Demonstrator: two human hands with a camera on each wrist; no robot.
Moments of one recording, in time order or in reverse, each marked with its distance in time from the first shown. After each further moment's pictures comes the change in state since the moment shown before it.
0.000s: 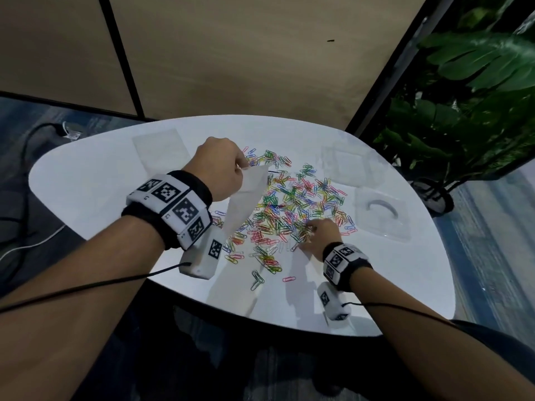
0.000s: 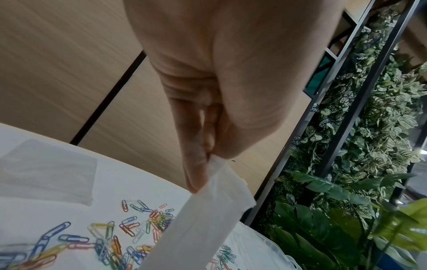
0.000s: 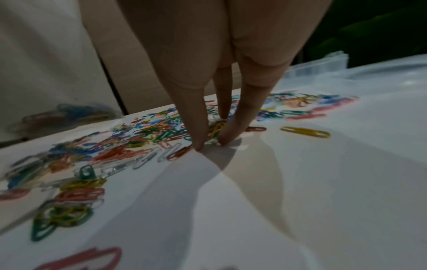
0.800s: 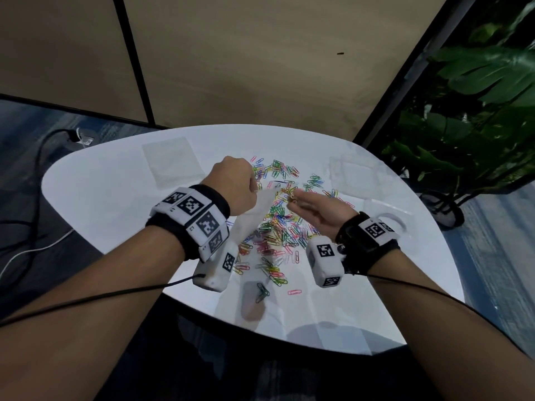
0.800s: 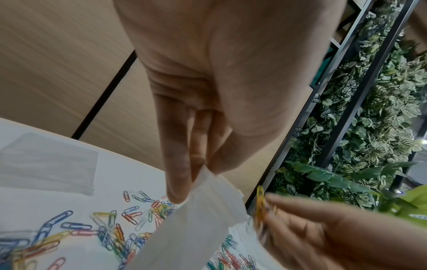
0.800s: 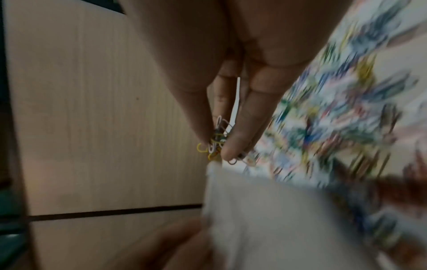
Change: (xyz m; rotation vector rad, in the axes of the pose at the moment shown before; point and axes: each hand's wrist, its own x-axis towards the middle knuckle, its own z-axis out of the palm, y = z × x) left_hand 0.004 0.003 0.012 0.024 -0.098 -0.071; right_hand -0.002 -0.074 -0.070 1.399 -0.384 0.111
